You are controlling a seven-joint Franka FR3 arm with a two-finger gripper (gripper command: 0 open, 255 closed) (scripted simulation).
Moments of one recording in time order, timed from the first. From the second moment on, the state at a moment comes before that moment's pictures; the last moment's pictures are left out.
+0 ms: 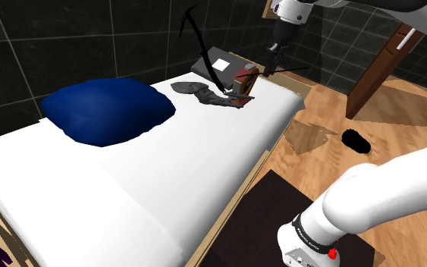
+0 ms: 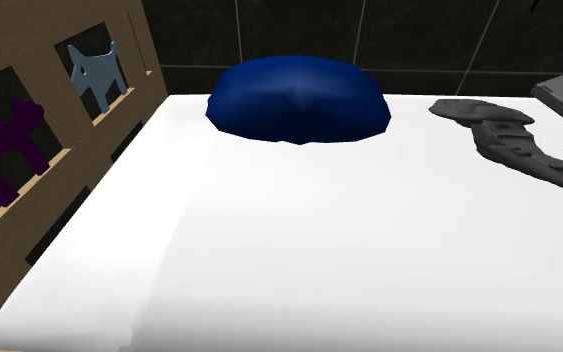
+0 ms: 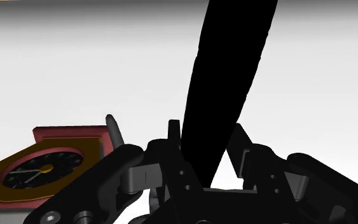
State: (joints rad) arm -0.16 -0.37 -0.10 -1.96 -0.07 1.61 -0.32
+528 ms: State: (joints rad) arm -0.22 -0.26 -0.24 -1.85 -0.09 1.62 -0.52
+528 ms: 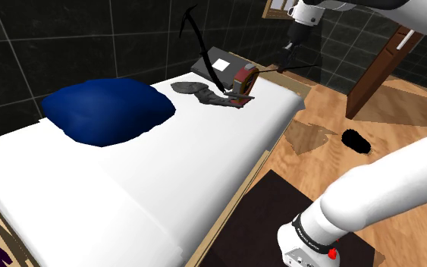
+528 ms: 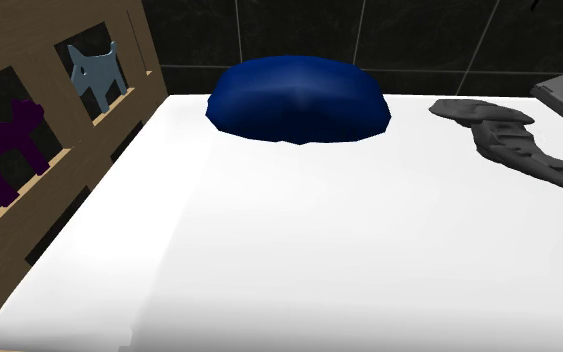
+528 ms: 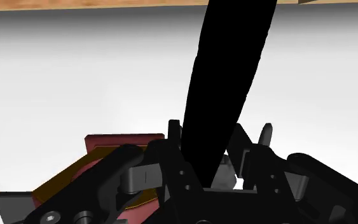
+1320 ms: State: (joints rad) arm -0.34 0.03 -0.43 -1.54 -0.01 1.59 -0.83
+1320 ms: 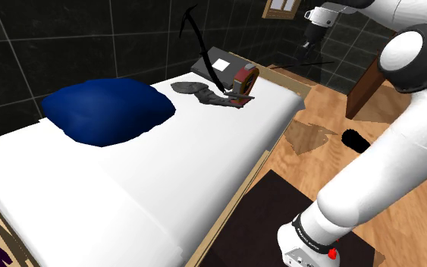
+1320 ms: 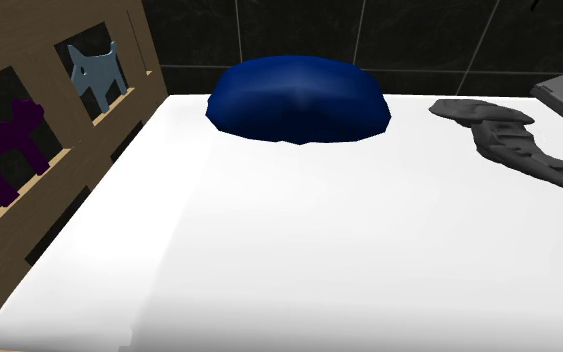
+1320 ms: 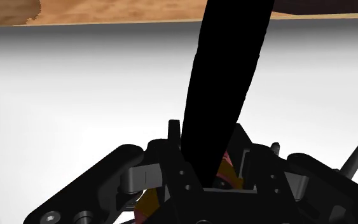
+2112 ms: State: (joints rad) arm -0.45 0.24 -0.49 -1.37 0.10 1.62 -1.00
